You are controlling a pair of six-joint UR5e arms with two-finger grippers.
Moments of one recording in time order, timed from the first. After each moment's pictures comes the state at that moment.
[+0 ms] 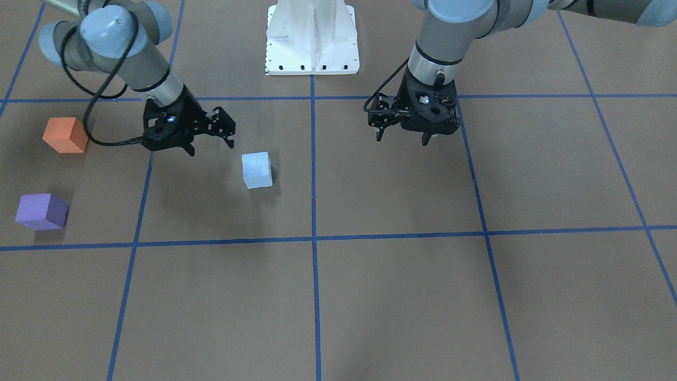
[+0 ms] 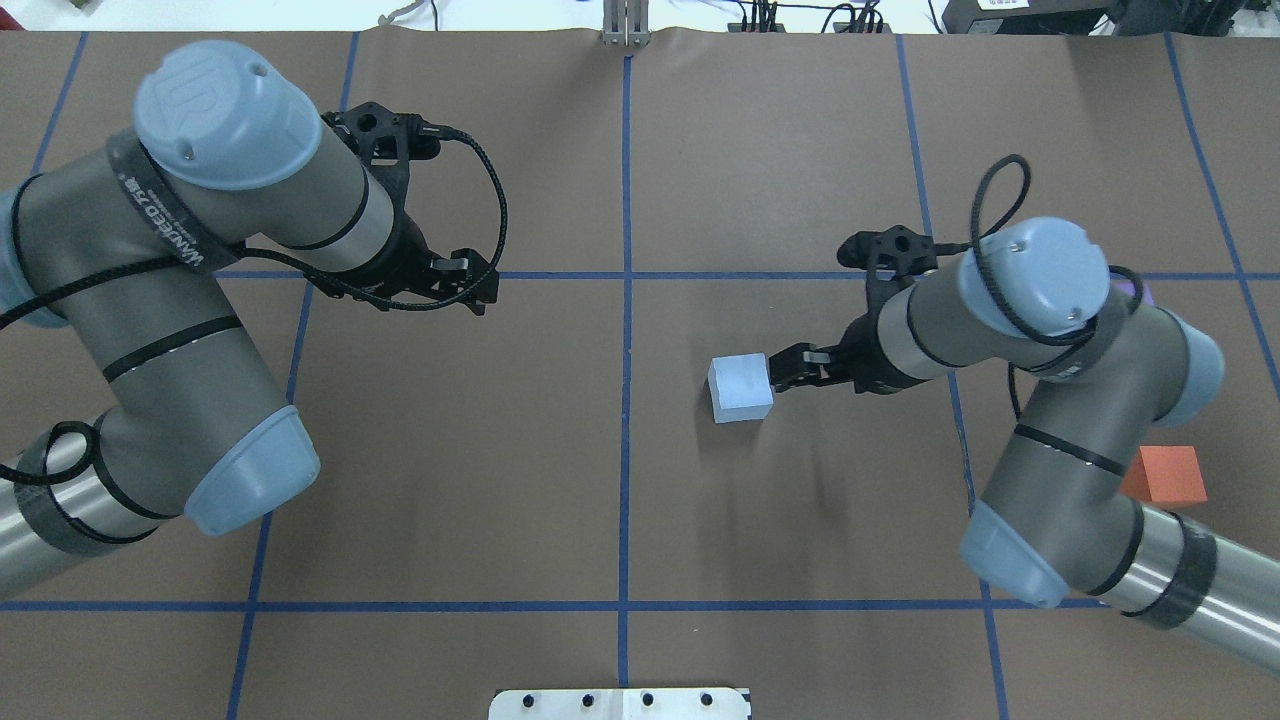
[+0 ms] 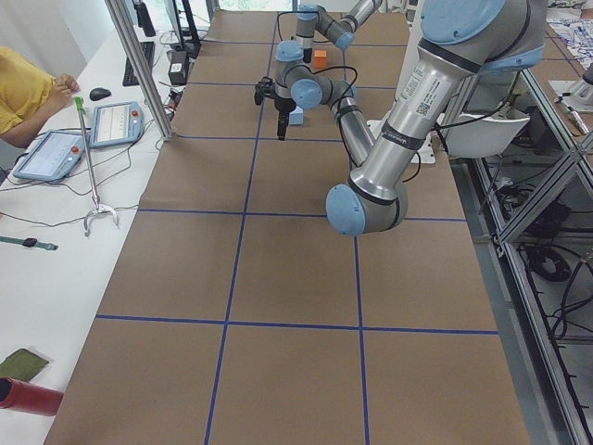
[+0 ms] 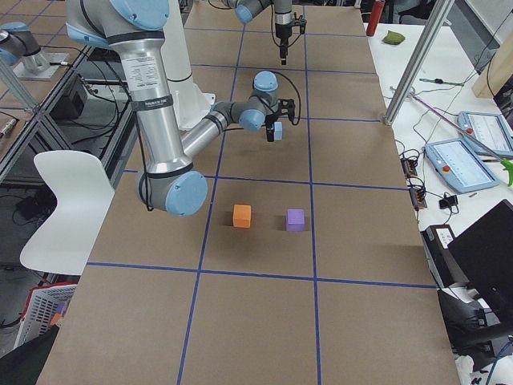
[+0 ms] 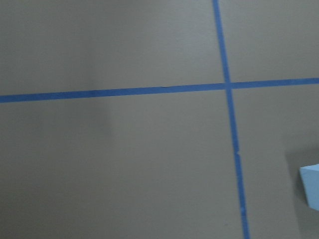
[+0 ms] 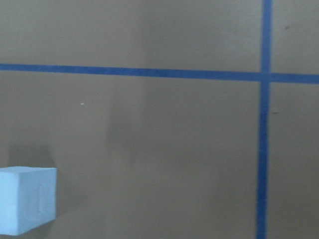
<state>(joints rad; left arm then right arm) -0.71 -2.14 -1.93 -1.46 -1.99 -1.02 0.58 -1.22 1.88 -1.30 1.95 1.18</state>
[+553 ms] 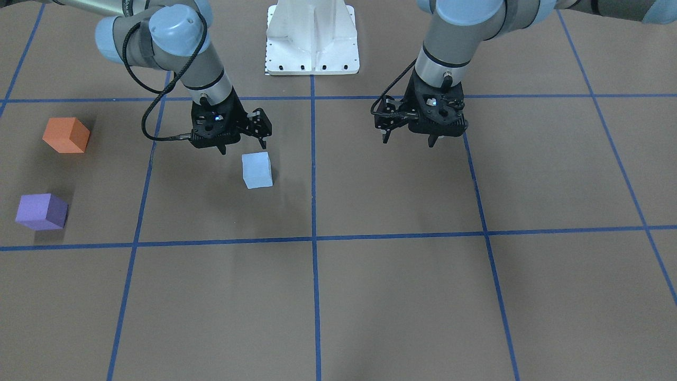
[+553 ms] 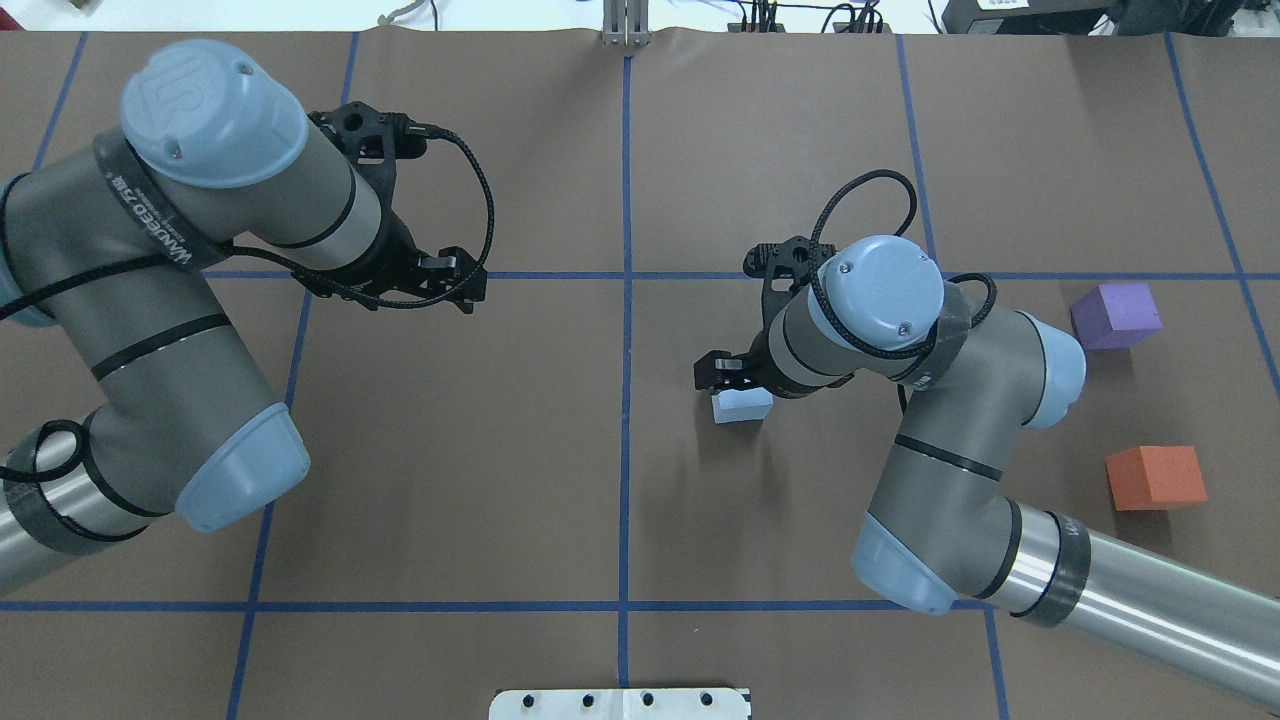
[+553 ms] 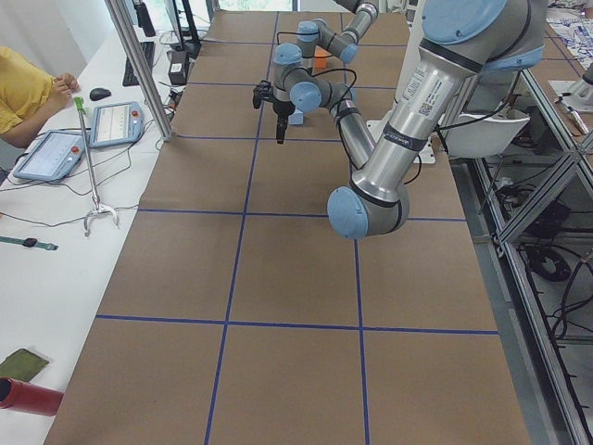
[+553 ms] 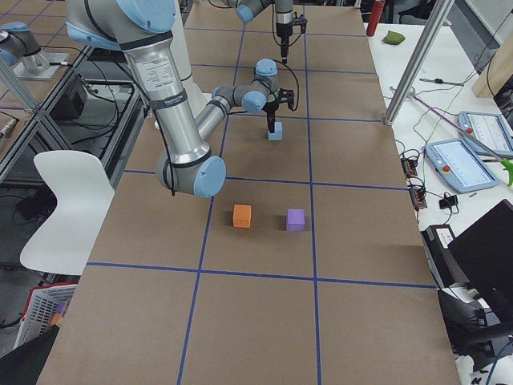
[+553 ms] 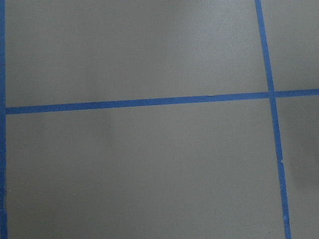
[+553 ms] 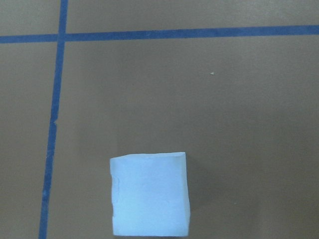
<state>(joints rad) -0.71 -2.13 -1.93 -1.46 -1.99 -1.03 0.53 -1.08 1.77 -1.41 1.85 1.19</state>
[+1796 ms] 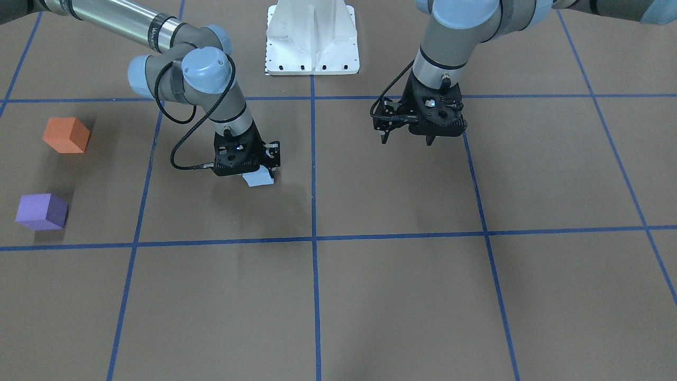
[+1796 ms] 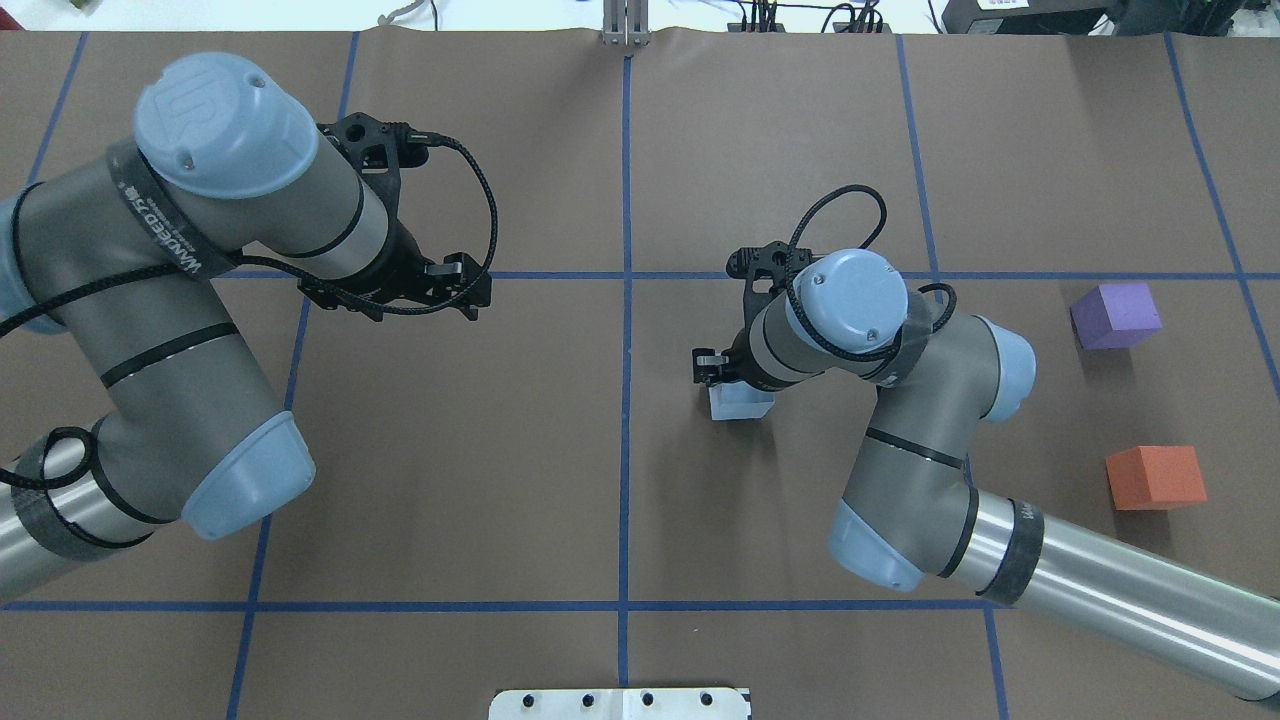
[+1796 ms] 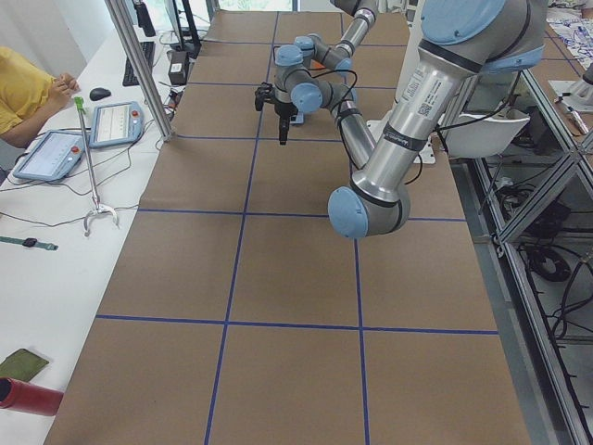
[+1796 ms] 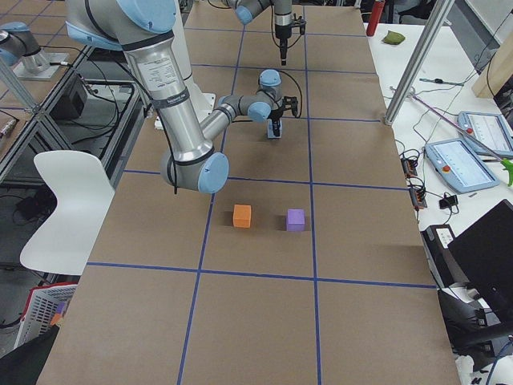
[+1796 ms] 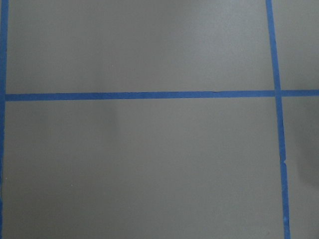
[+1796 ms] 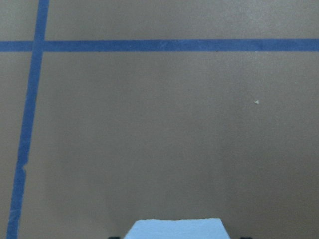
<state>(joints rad) -0.70 -2.13 -1.92 -1.47 -1.99 -1.08 0.55 -1.07 1.66 -1.27 1.85 1.20</state>
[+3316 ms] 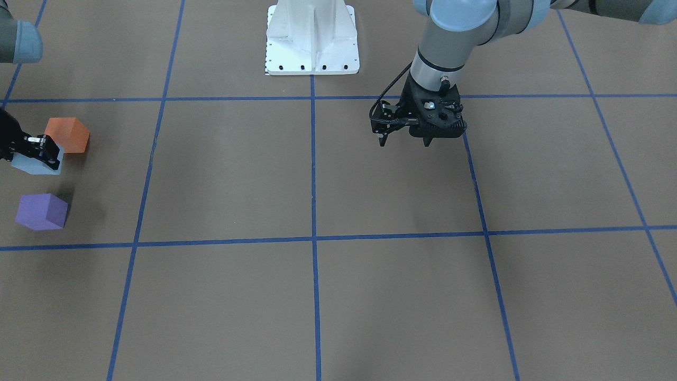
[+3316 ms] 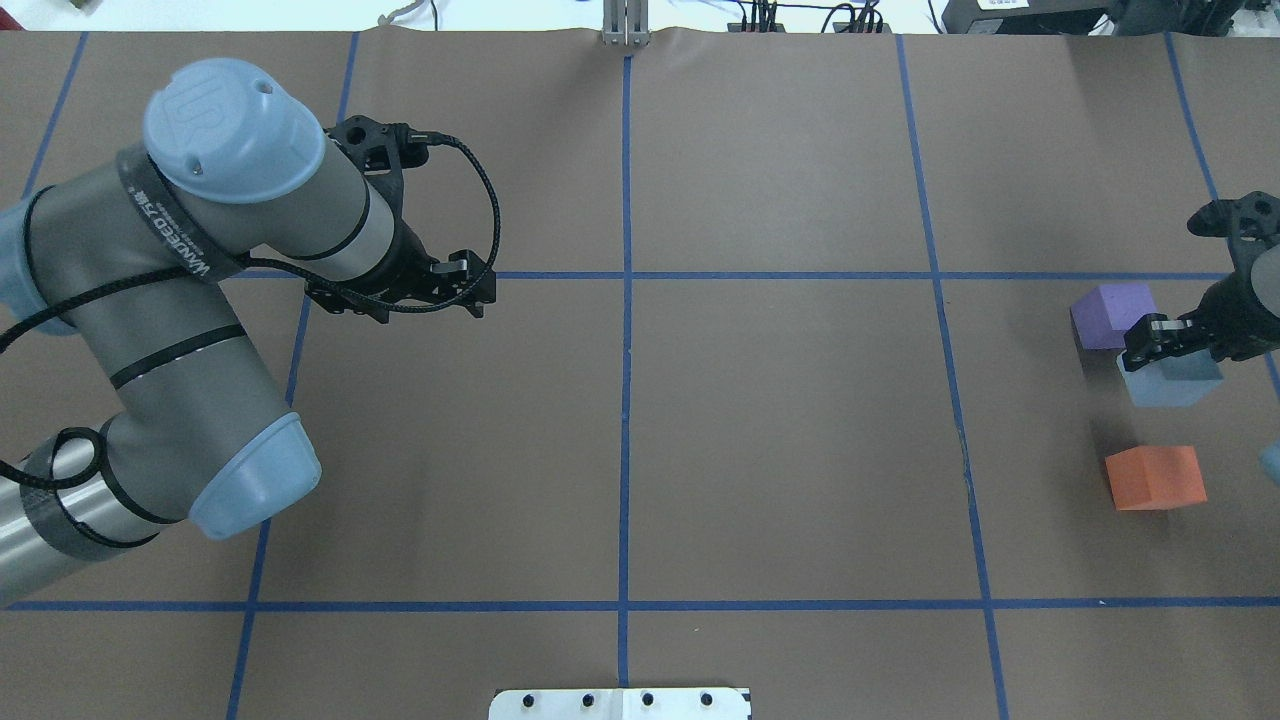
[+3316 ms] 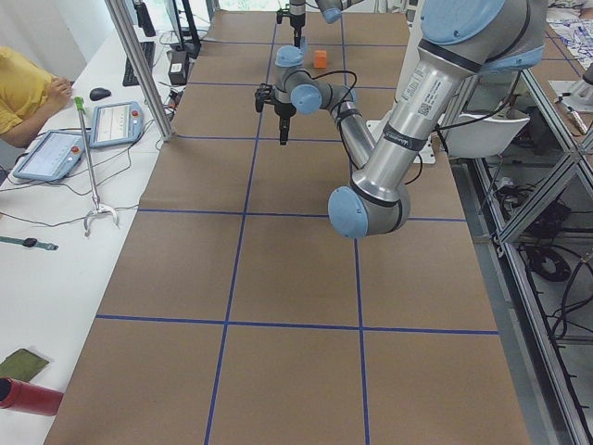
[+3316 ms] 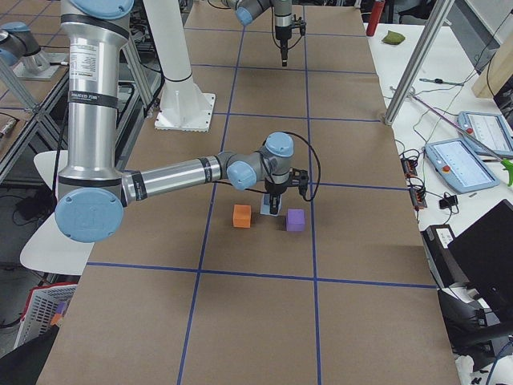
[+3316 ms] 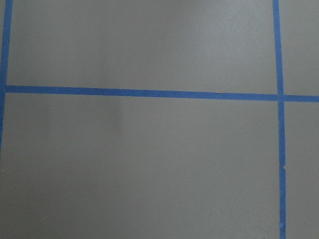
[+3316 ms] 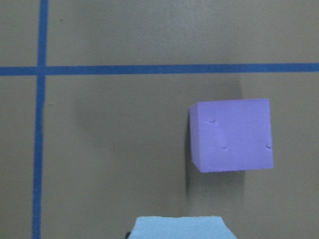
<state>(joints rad) -0.70 -2.13 -1.91 -1.49 -1.98 -1.14 1.03 -1.66 1.83 -1.30 2.18 0.73</state>
